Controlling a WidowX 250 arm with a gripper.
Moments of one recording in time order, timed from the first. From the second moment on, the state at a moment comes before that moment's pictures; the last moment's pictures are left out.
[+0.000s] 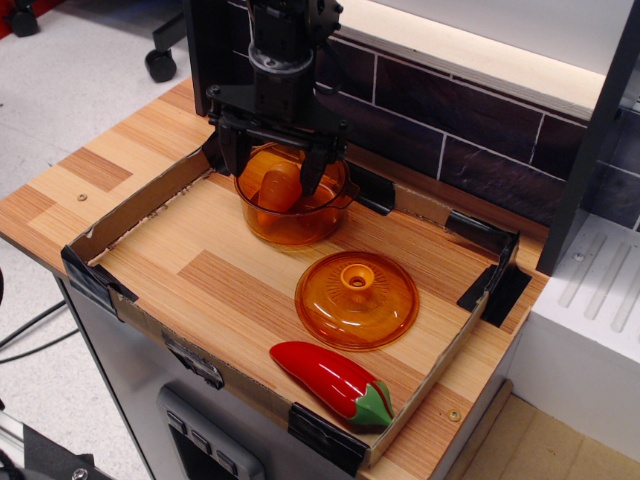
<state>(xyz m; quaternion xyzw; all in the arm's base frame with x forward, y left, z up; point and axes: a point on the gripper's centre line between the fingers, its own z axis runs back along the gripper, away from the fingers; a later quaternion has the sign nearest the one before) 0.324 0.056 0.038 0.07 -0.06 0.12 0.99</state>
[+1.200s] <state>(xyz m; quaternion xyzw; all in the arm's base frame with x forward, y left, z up) 0.334 0.055 0.011 0.09 -0.05 0.15 0.98</state>
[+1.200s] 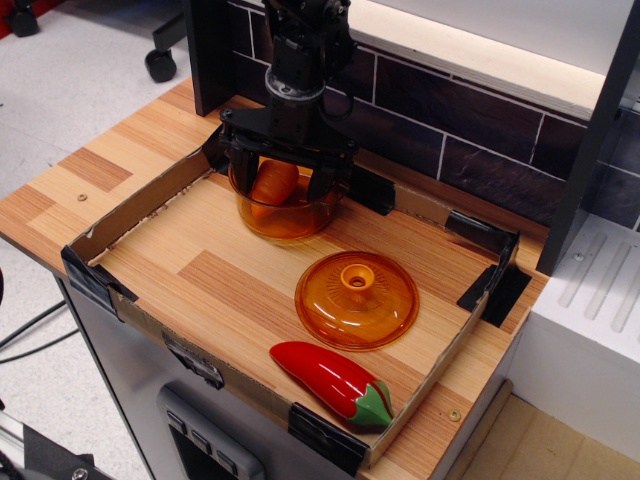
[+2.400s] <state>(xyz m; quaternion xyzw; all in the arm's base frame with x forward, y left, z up) 0.304 0.052 0.088 0.08 -0.13 0.18 0.97</state>
